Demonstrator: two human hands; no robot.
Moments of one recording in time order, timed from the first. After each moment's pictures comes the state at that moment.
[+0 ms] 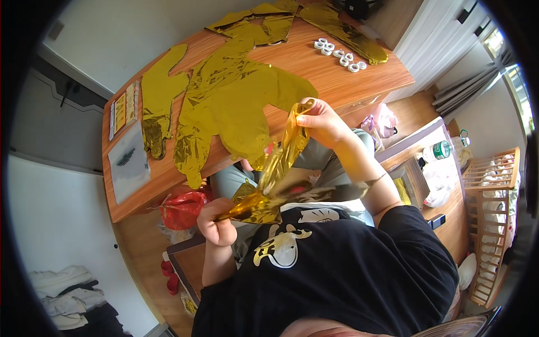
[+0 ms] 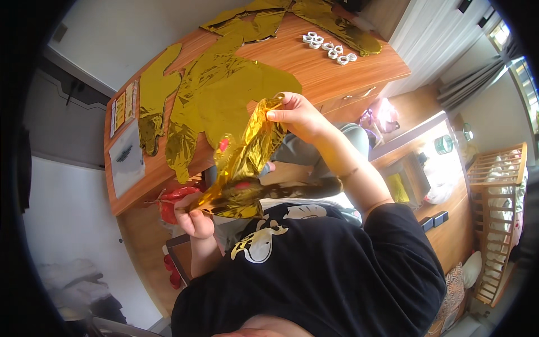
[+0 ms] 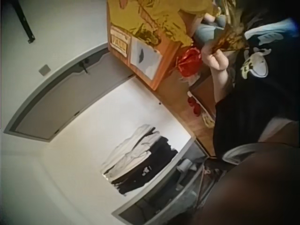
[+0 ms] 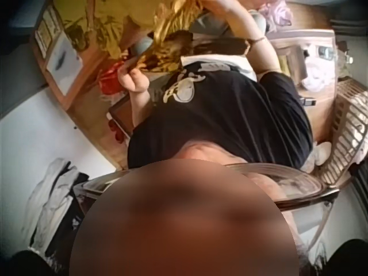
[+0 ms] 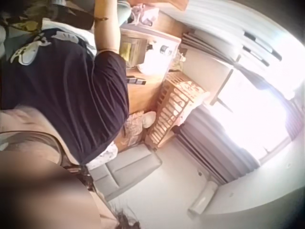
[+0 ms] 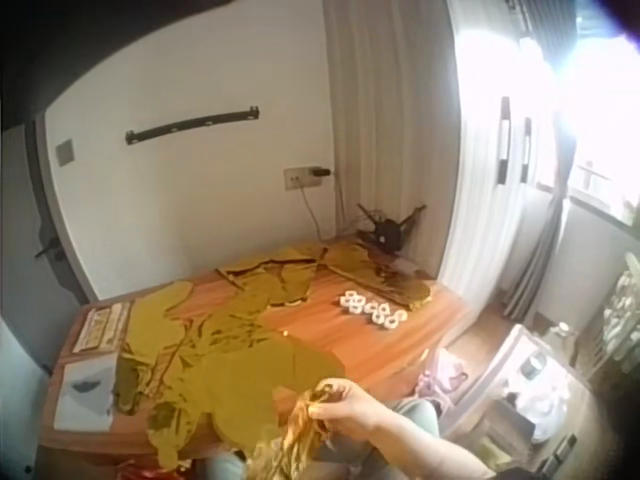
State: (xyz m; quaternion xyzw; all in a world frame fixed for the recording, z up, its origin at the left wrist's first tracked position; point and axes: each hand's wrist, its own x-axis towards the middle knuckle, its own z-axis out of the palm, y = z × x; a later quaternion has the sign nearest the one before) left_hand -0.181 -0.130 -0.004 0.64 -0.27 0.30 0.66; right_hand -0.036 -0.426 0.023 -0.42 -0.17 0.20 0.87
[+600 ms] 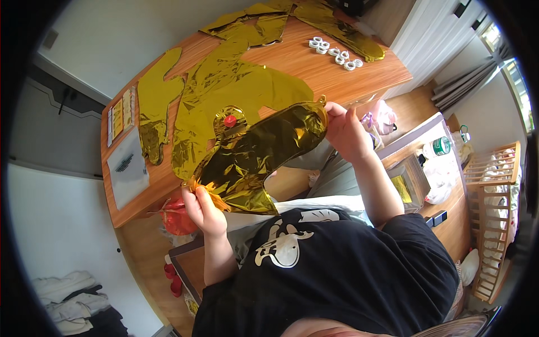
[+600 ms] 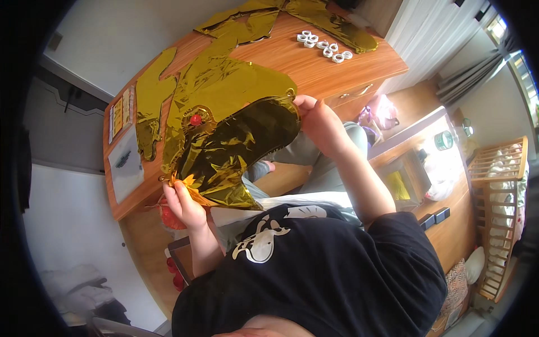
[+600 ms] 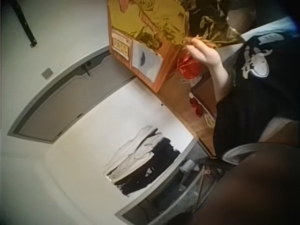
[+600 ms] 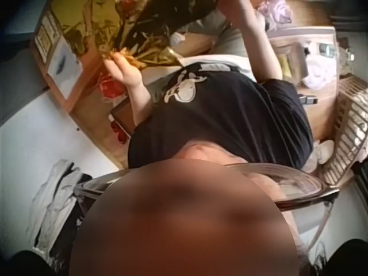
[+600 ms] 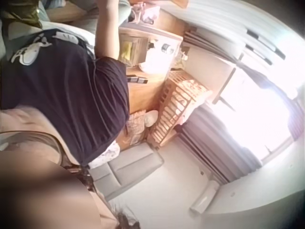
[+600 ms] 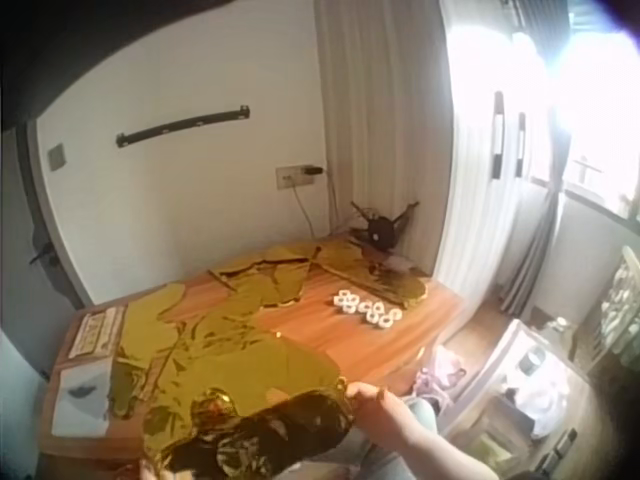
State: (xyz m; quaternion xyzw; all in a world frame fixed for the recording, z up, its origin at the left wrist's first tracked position) left_hand -0.155 -0.136 0.010 0.69 -0.05 0.28 0.67; right_hand -0.064 -0.471 0.003 -0.39 -0.16 0.12 0.90
